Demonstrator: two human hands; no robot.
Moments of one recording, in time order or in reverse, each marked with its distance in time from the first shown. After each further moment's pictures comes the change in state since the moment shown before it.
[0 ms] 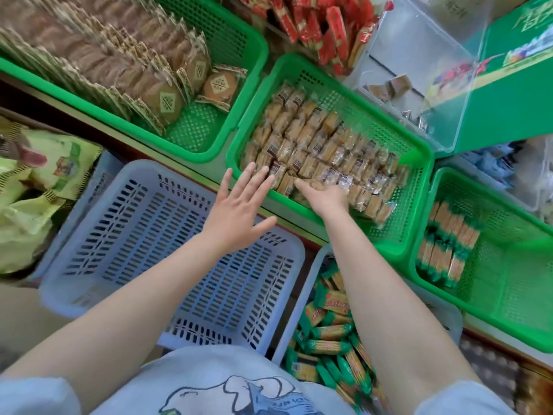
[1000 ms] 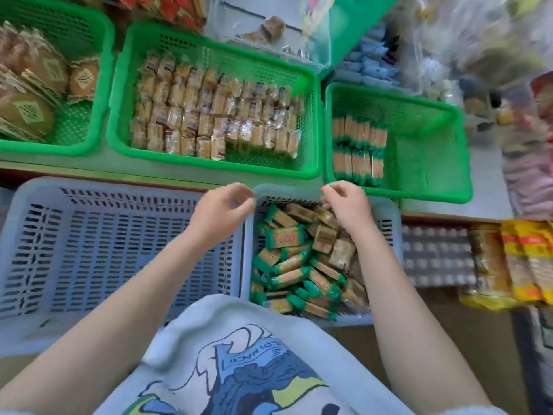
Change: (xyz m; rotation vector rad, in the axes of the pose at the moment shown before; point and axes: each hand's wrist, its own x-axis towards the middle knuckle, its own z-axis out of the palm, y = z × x) left_hand -0.047 0.143 -0.019 -0.648 -0.188 0.071; right_hand -0.090 0.233 -0.100 0.317 0.261 -0.121
